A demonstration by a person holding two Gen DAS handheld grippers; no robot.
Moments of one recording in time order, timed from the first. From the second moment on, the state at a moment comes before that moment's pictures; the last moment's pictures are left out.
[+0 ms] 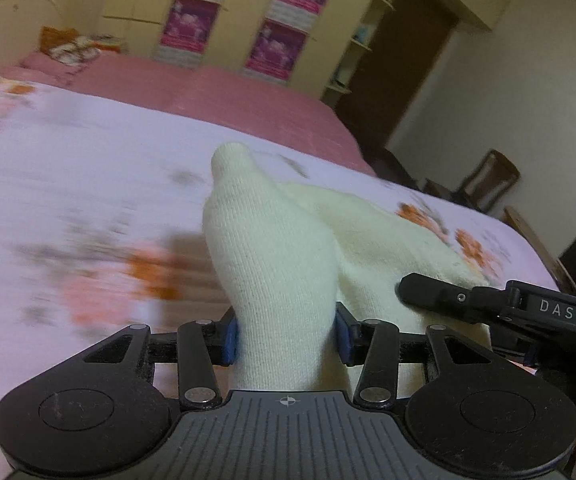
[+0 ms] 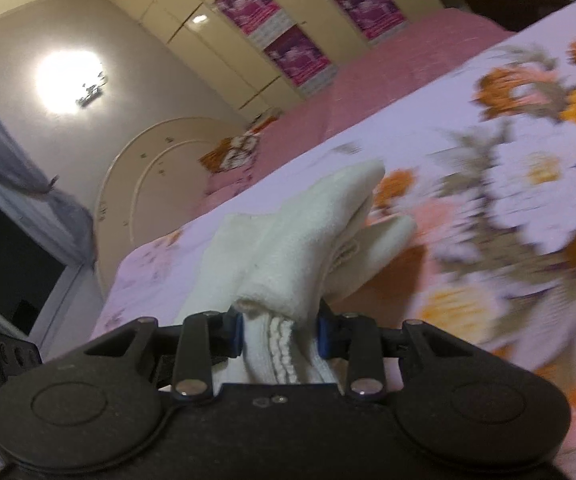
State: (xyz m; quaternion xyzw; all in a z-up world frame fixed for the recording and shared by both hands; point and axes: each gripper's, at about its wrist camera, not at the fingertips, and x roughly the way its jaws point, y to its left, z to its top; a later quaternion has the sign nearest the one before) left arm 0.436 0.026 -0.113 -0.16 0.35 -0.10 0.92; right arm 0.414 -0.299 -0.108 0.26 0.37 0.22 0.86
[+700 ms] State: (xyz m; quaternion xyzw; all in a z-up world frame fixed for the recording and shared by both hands) left arm 0.466 0.272 -0.202 -0.16 0.36 -0.04 0.92; right arm 0.477 -0.064 -0.186 0.21 0.42 0.18 0.86
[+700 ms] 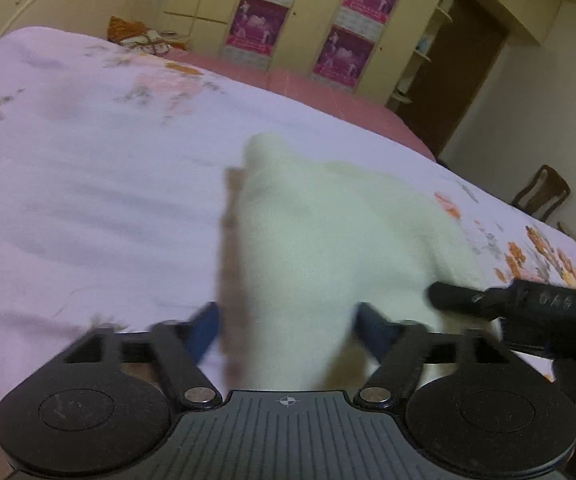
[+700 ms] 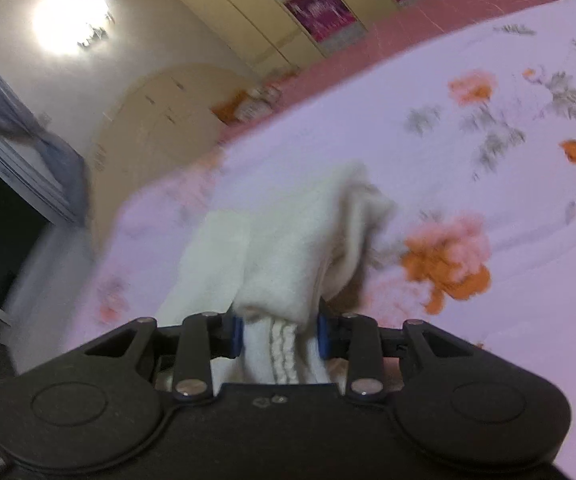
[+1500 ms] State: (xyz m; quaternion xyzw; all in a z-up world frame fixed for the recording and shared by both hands) left arm 0.484 0.259 -0.188 -0.12 0.37 -0.04 0.92; right arm 0.442 -0.064 -0.136 0.16 0.37 0.10 0.91
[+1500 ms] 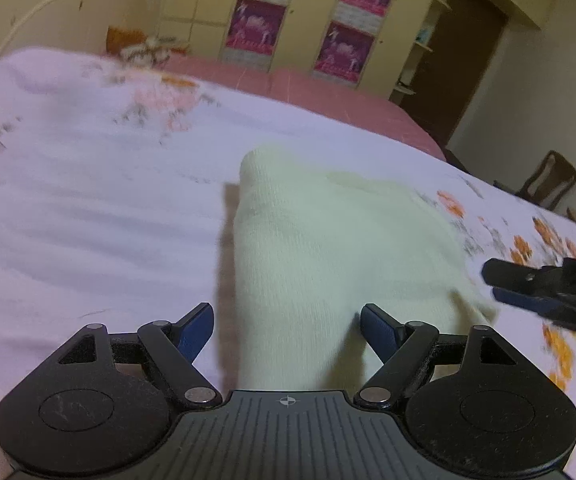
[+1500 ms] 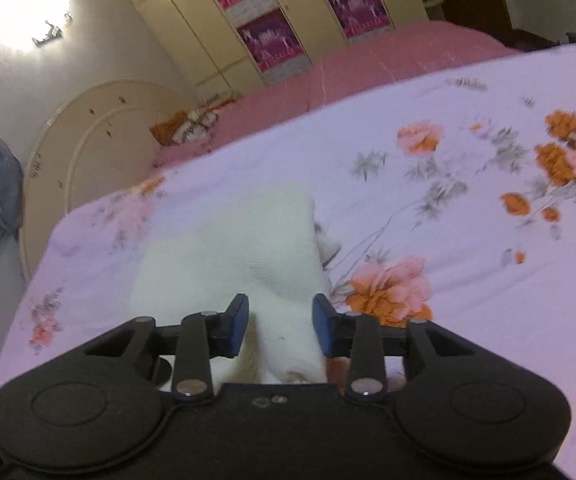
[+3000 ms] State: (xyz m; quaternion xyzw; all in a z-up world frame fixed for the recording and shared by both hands) left arm 0.395 0.220 -0.197 -0.08 0.43 0.04 0.90; right arm 0.319 -0.058 -0.143 0.11 0.44 0.04 0.89
